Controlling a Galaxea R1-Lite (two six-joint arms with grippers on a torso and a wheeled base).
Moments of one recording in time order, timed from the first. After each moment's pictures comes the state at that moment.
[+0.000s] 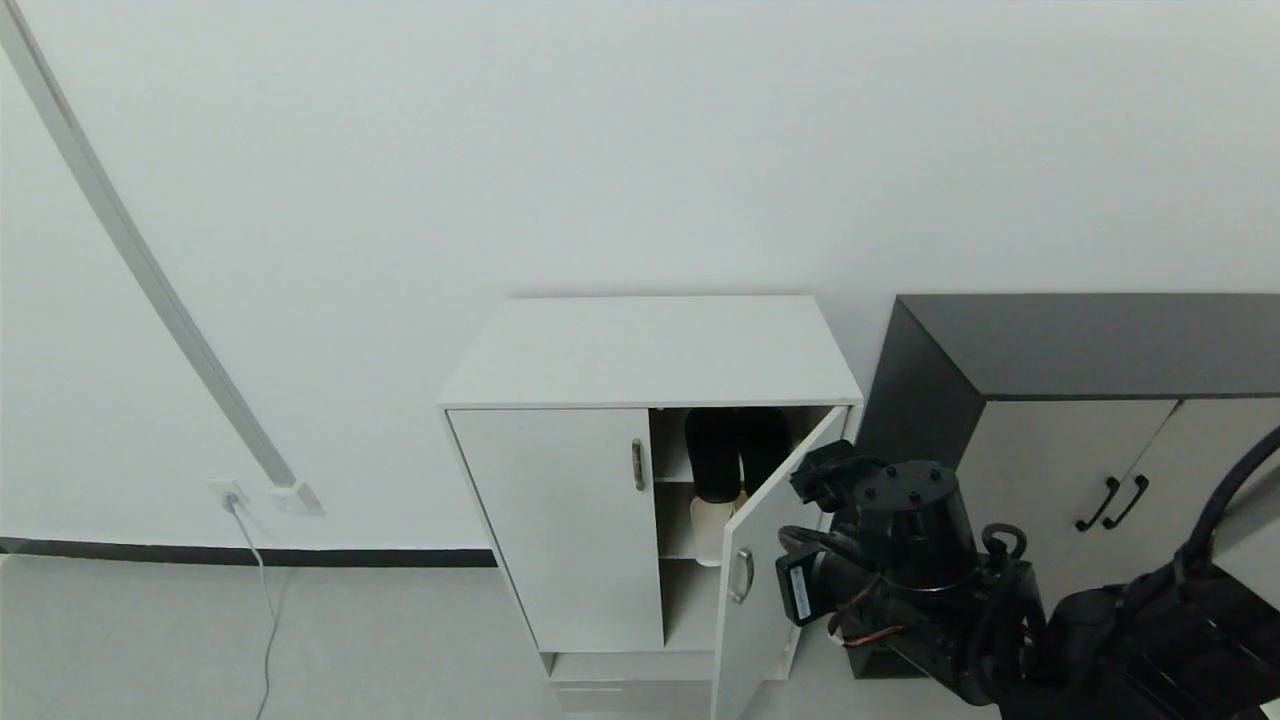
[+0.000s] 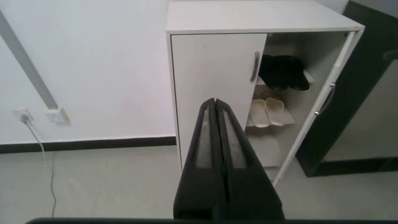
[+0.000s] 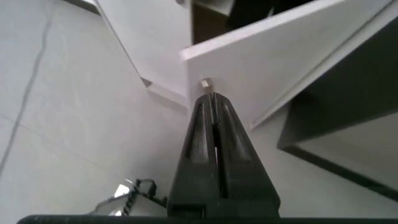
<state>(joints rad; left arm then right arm) 0.00 0.00 0.00 0.00 -0.03 0.00 0.79 1.93 -0.68 -0.82 -0.33 0.12</state>
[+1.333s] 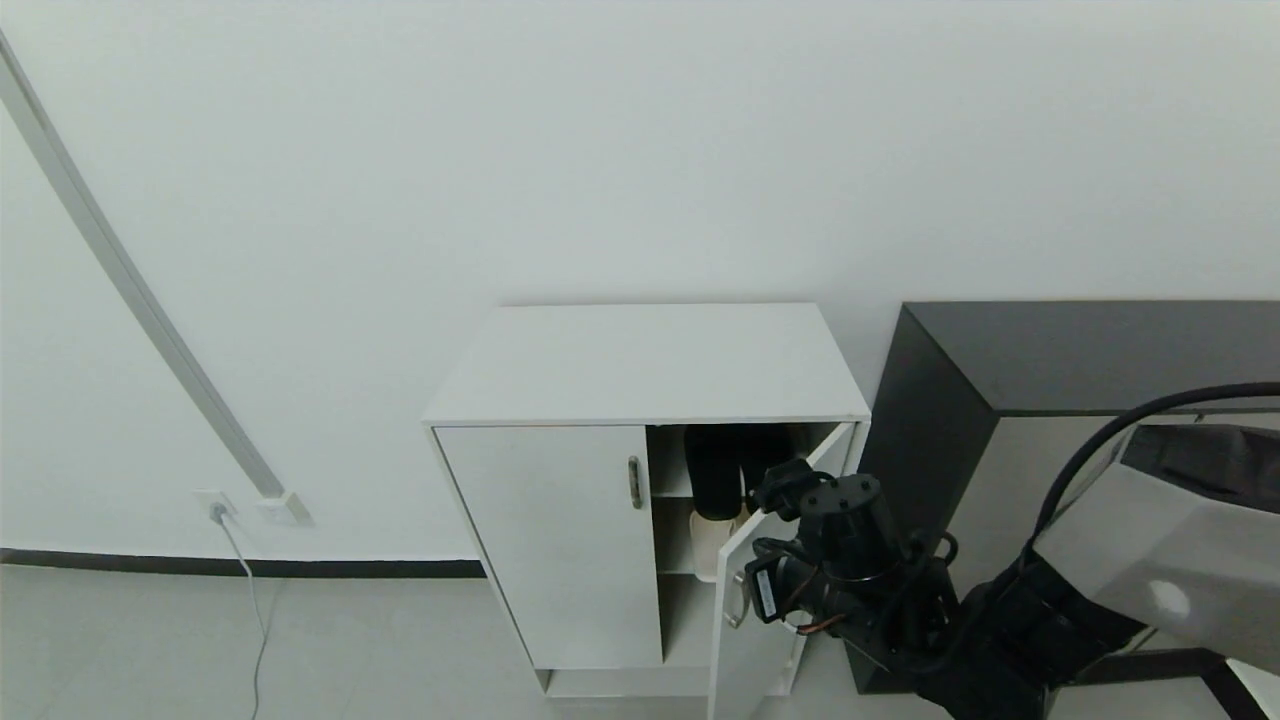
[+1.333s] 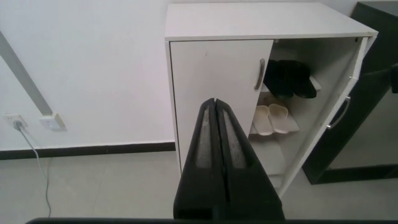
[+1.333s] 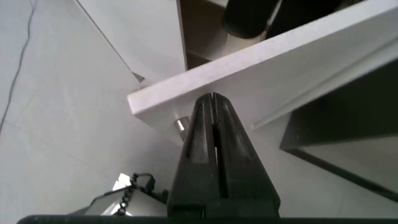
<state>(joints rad) 0.00 0.00 0.00 0.00 -0.03 0.00 0.75 2.15 -0.82 -0.85 -0.27 0.12</state>
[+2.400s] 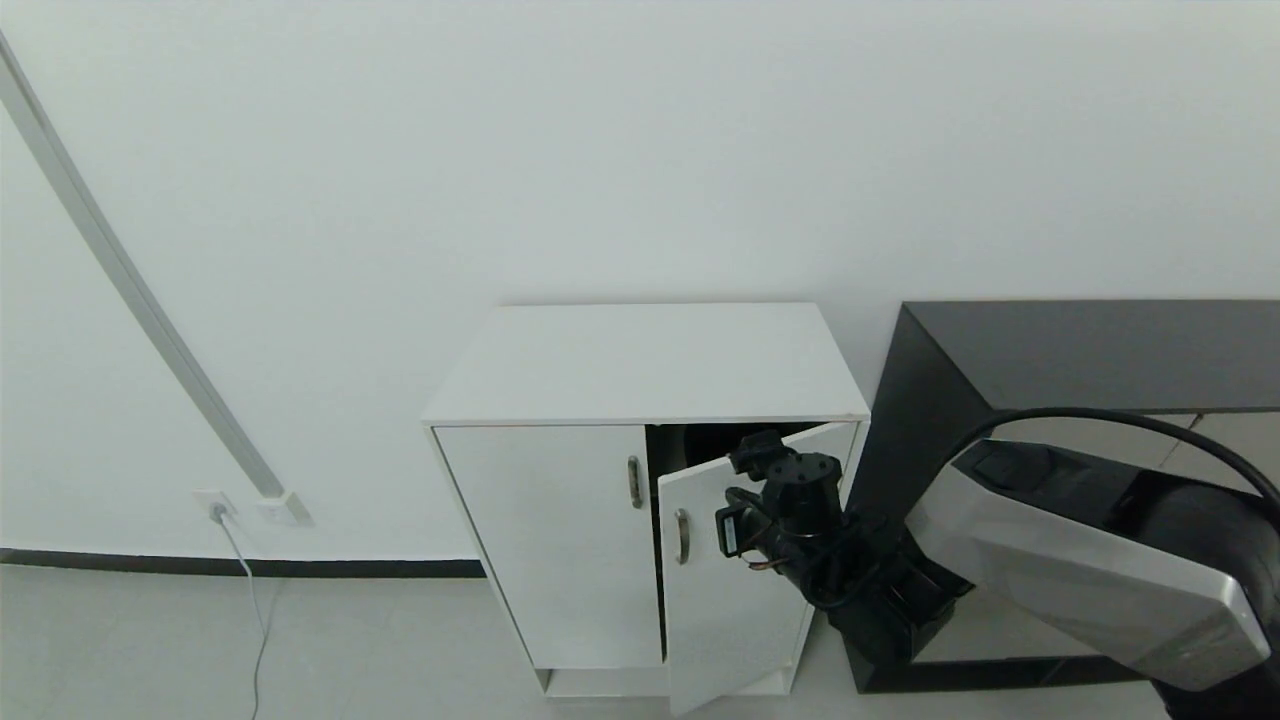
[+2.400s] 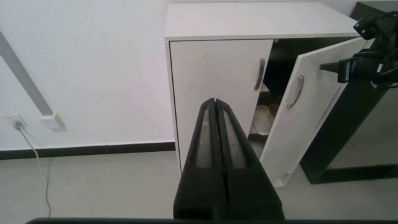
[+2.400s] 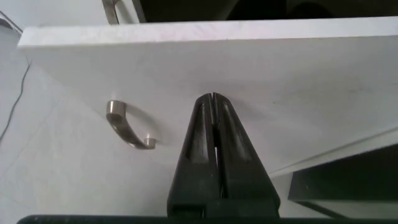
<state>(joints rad) 0.00 0.00 0.00 0.00 -0.03 0.00 0.66 2.43 -1.15 -1.01 -0.25 0.08</state>
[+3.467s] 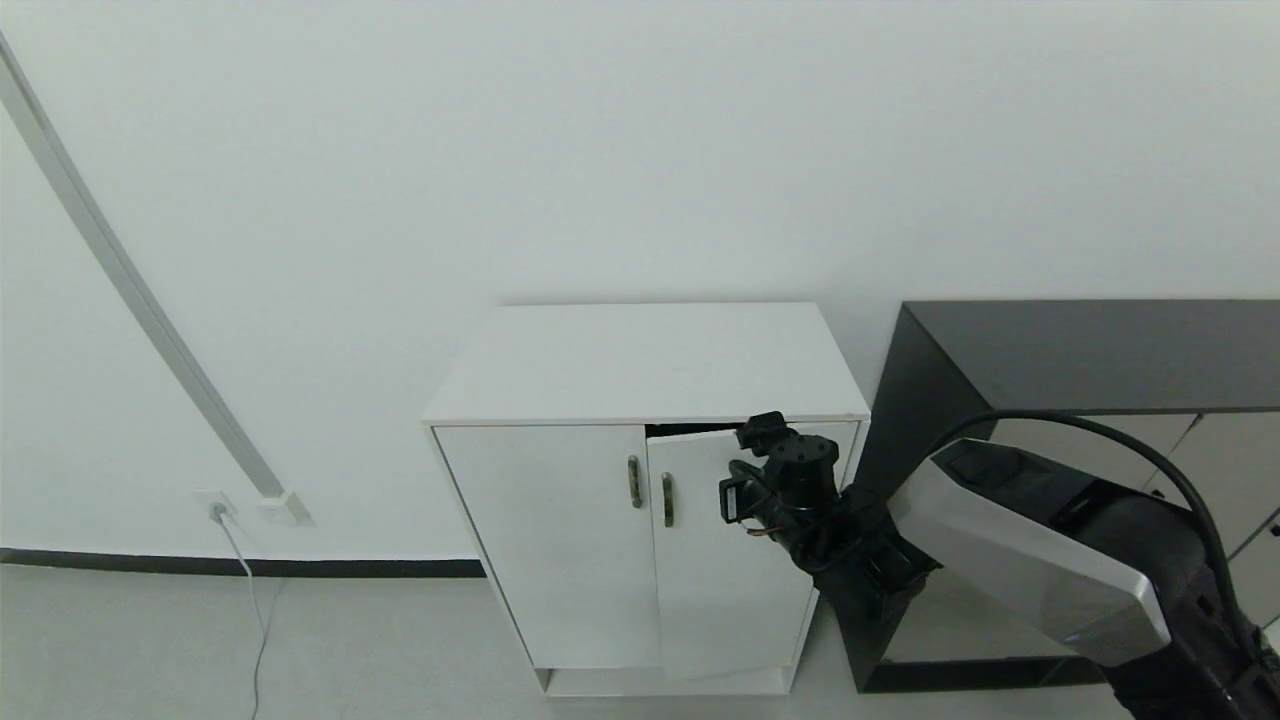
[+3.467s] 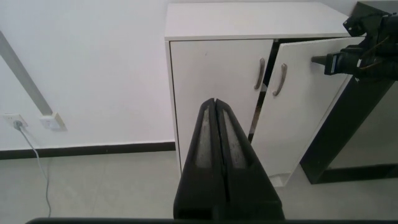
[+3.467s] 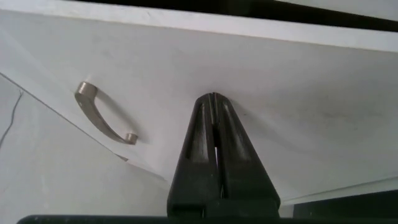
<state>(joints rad) 0.00 0.00 0.00 0.00 -0.03 0.00 0.59 2.56 -1.37 -1.00 -0.23 0.08</state>
